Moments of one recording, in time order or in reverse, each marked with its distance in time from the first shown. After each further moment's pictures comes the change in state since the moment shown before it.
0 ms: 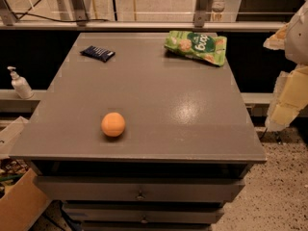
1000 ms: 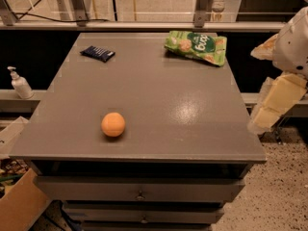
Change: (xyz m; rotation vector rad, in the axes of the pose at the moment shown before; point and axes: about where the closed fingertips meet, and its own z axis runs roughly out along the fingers) arm -0.018 0.006 0.022 -0.051 -0.133 0.047
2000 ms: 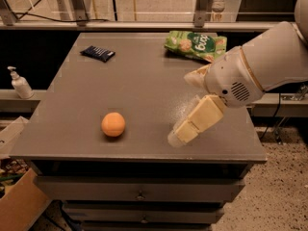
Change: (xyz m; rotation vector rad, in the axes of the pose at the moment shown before) arm -0.111 0.058 0.066 -0.228 -0.443 0.112
